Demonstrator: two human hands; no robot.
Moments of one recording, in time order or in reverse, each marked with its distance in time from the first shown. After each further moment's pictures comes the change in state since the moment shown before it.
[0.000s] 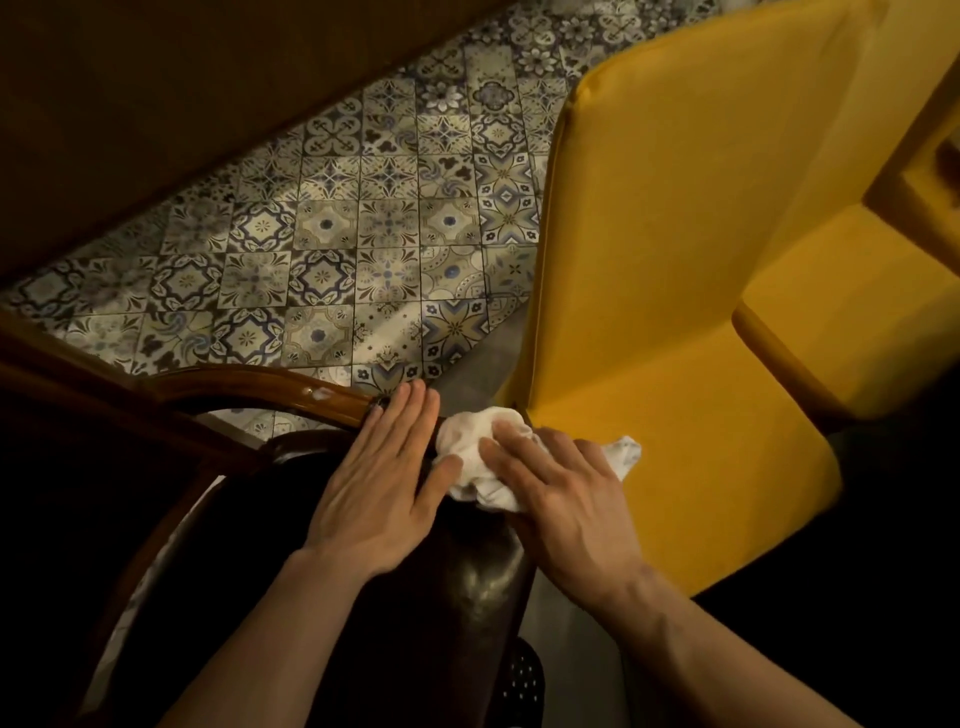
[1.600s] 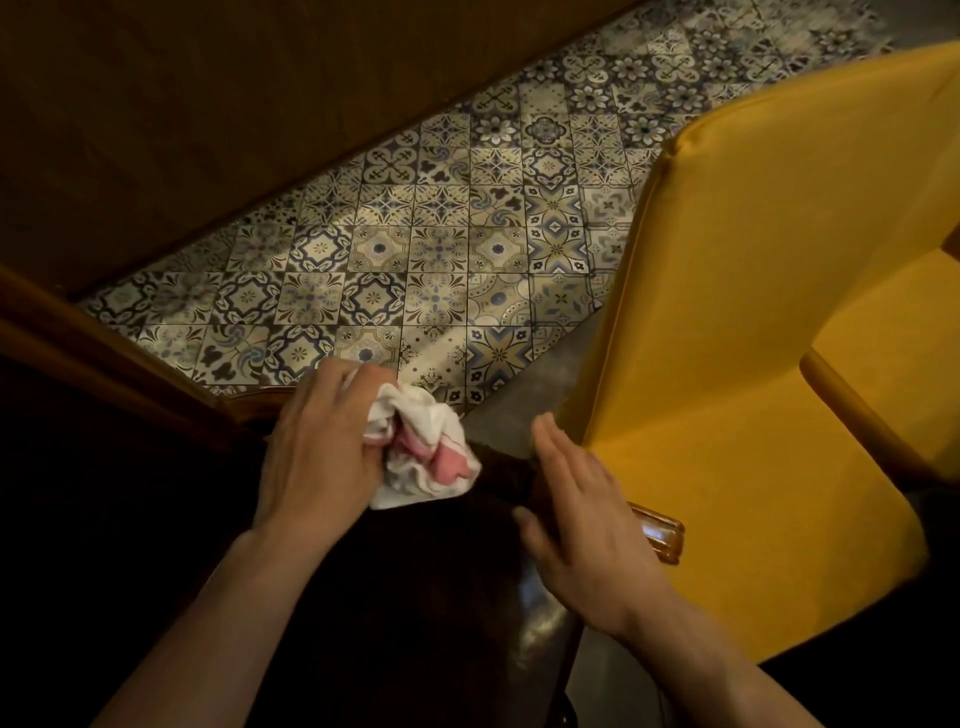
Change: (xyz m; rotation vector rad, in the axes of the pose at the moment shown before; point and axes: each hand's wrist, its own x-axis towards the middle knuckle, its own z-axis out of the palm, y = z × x) left_hand 0.001 -0.059 -0.086 -0.029 0.428 -0.166; right_hand 0.037 -0.028 0.009 0.372 -0.042 0.102
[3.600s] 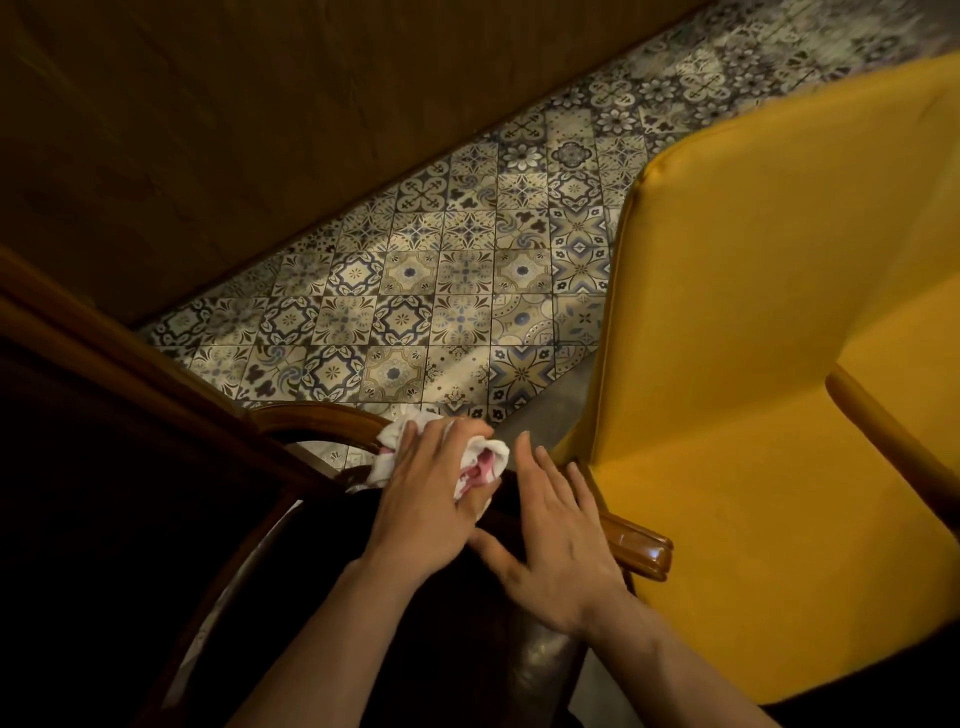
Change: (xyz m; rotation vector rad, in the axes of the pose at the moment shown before) left_hand -0.020 0.060 0.059 -0.210 -0.199 -0.037; right_hand 0.011 0.011 0.026 0.013 -0.062 -0.007
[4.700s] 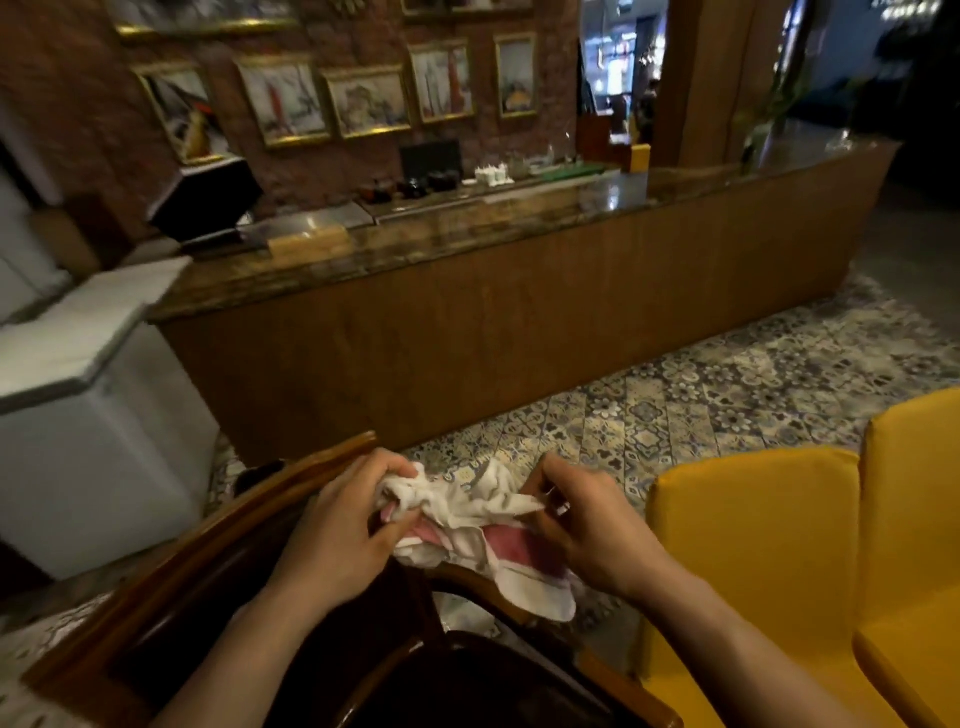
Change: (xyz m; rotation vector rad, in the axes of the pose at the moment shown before) left_hand -0.171 0.145 -0.363 0.080 0.459 -0.027; right_hand -0.088 -0.234 -0.315 0.164 0.227 -0.556
